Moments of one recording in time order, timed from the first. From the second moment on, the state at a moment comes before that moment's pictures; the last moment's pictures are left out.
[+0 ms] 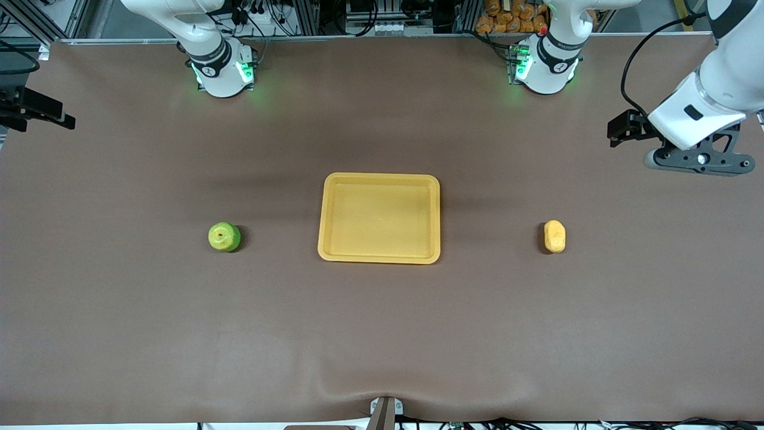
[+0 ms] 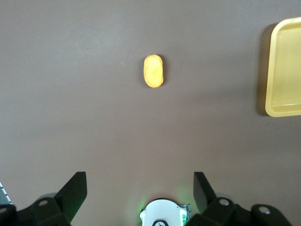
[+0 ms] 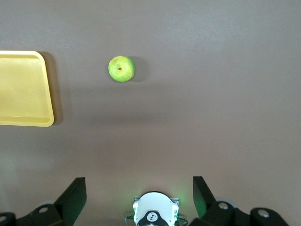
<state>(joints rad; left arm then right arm) -0.04 0.03 -0.15 -1.55 0.11 1.45 -0.02 0.05 0.01 -0.19 -1.47 0.09 1.28 -0.11</state>
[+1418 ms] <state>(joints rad) 0.09 0.27 -0.14 -1.87 0.11 2.04 -0.01 0.06 0.22 -0.20 -1.40 0.07 1.28 -0.11</state>
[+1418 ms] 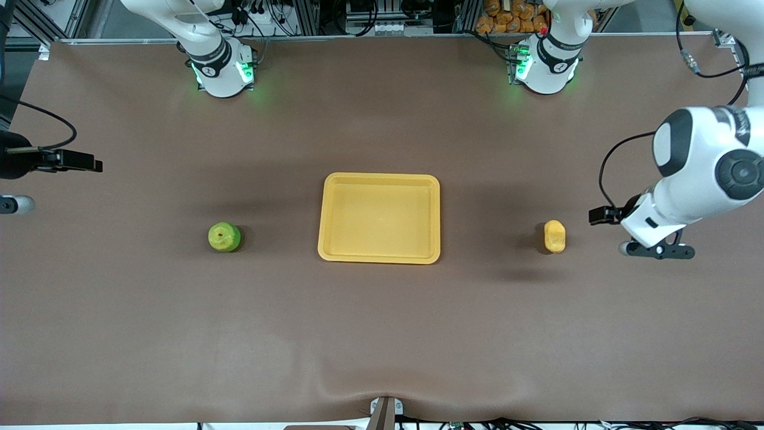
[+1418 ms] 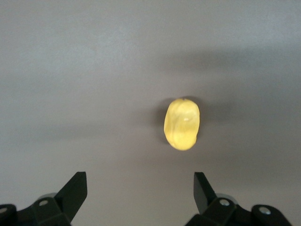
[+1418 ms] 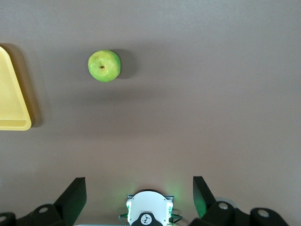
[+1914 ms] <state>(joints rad) 0.05 0.36 -0.15 -1.87 0.11 2.13 -0.13 0.07 0.28 -0.19 -1.50 0.08 1.40 -0.11</state>
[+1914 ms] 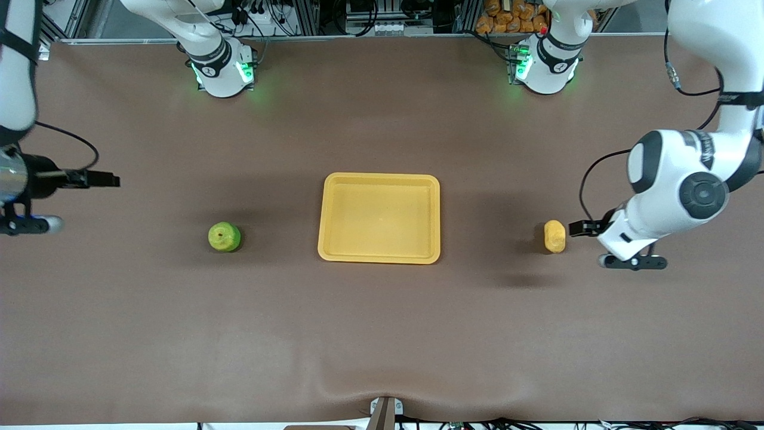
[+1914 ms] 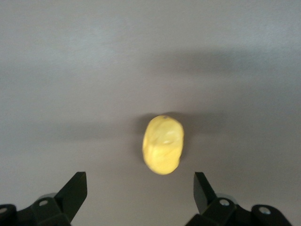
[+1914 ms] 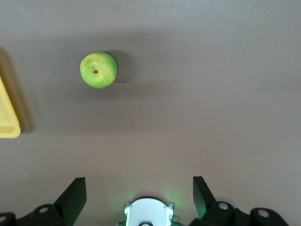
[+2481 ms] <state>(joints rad) 0.04 0.38 -0.15 -1.94 0.11 2.28 -0.20 0.07 0.28 -0.19 -1.69 0.17 1.66 -0.10</state>
